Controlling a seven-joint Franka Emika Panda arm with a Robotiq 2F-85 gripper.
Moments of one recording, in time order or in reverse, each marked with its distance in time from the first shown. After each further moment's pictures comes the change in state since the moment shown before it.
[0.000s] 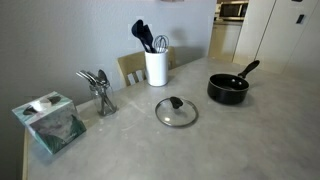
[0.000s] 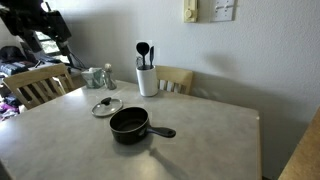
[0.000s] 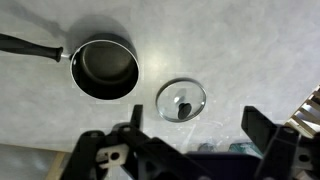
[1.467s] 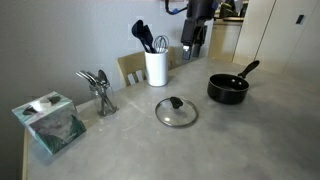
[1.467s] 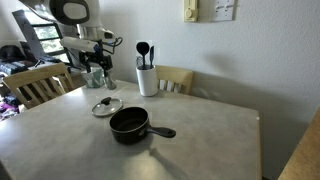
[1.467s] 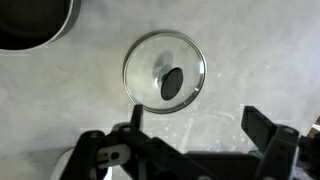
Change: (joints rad) arm 0.025 0.859 0.208 0.628 0.108 0.063 0.168
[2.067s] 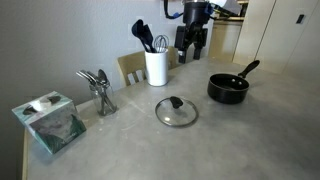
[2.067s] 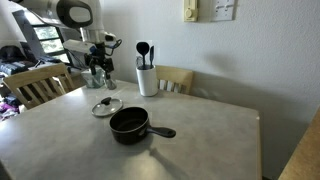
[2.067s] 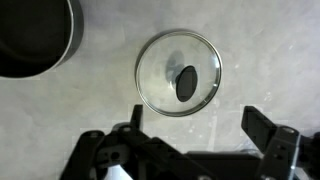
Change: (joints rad) arm -0.004 0.051 0.014 0.047 -0.077 -0.008 0.242
